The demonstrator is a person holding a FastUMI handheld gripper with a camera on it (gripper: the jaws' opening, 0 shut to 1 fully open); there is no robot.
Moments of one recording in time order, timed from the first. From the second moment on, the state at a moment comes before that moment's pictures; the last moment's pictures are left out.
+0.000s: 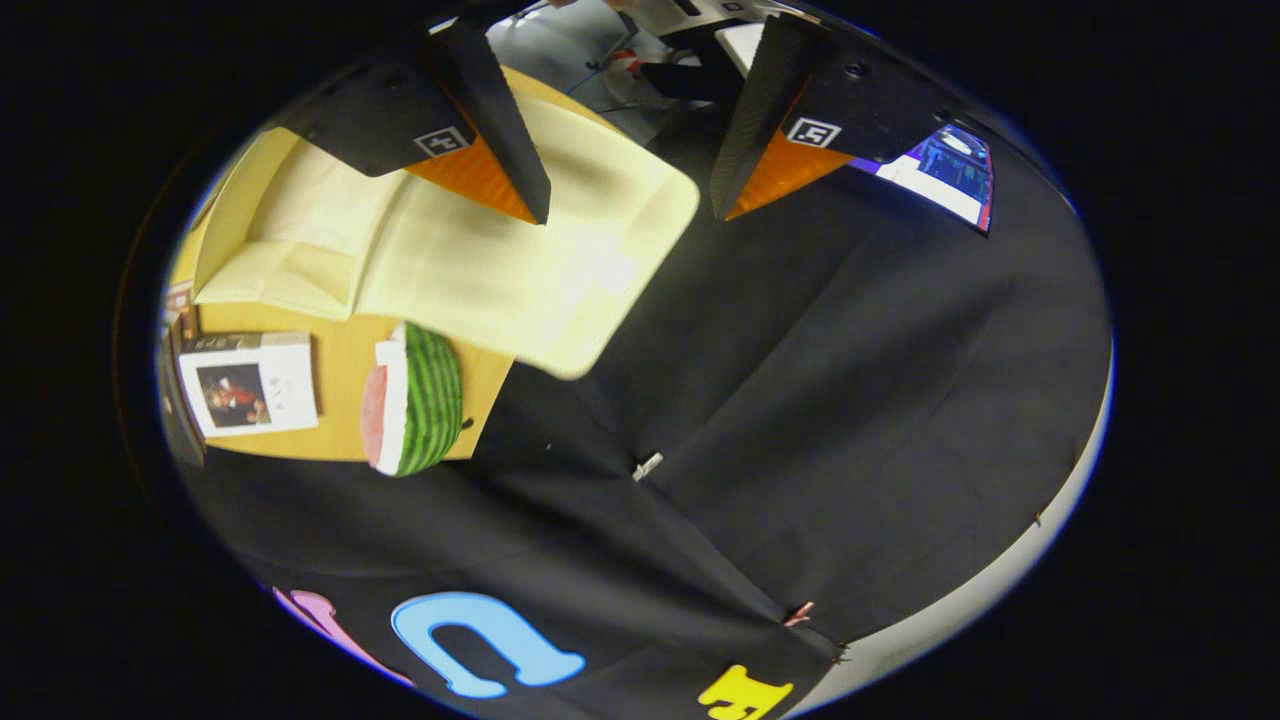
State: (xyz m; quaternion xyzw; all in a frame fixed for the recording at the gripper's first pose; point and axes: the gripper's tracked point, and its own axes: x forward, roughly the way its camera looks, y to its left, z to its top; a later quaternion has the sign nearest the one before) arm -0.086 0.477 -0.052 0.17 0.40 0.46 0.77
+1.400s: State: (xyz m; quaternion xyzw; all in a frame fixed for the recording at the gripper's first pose) arm -0.040 0.012 -0.299 0.02 0.50 0.11 0.86
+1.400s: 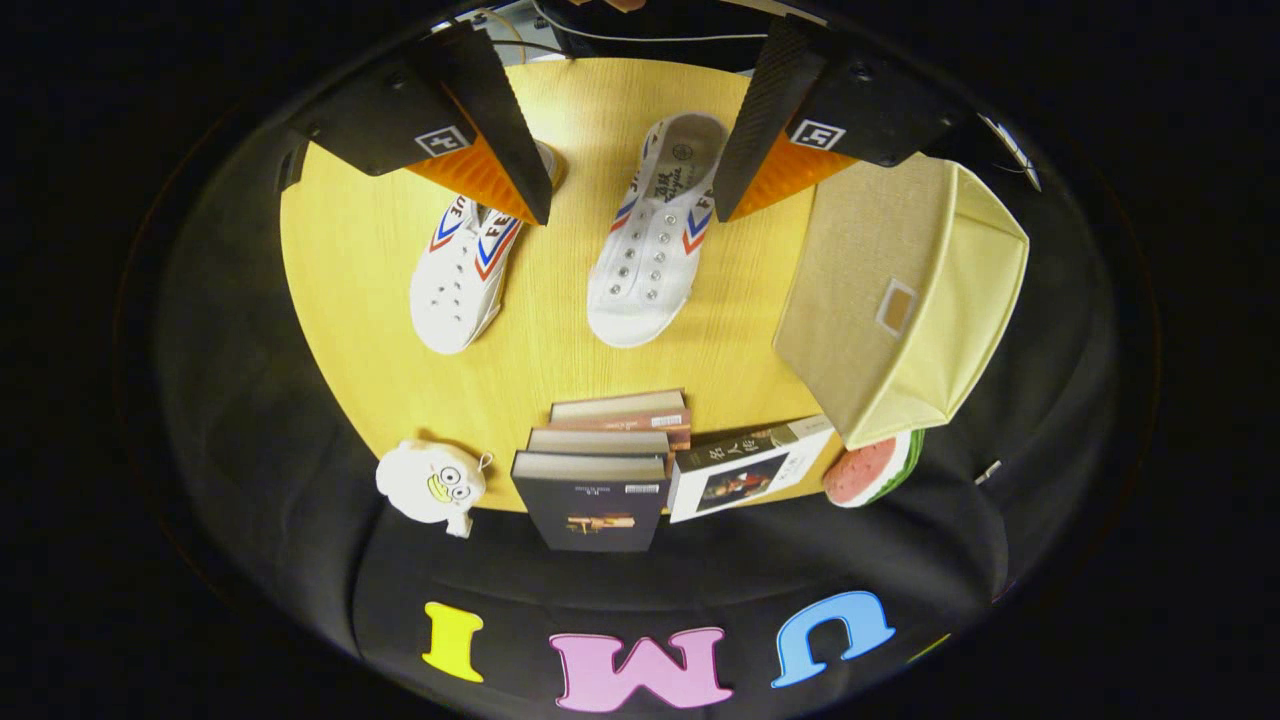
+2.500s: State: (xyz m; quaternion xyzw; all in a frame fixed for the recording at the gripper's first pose) arm -0.015 0.030 -0.403 0.18 0.63 0.14 0.74
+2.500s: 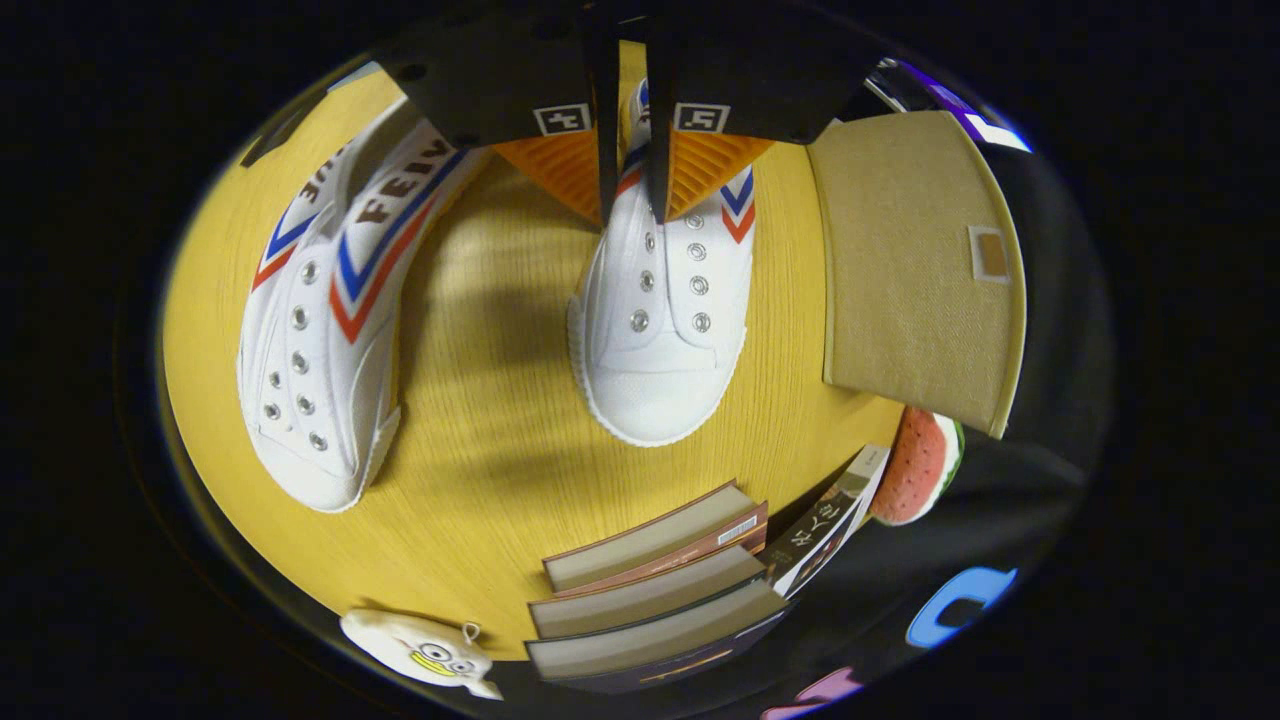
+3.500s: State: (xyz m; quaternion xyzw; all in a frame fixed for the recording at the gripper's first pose) arm -0.030 0.026 -0.299 0.20 0.58 0.11 0.78
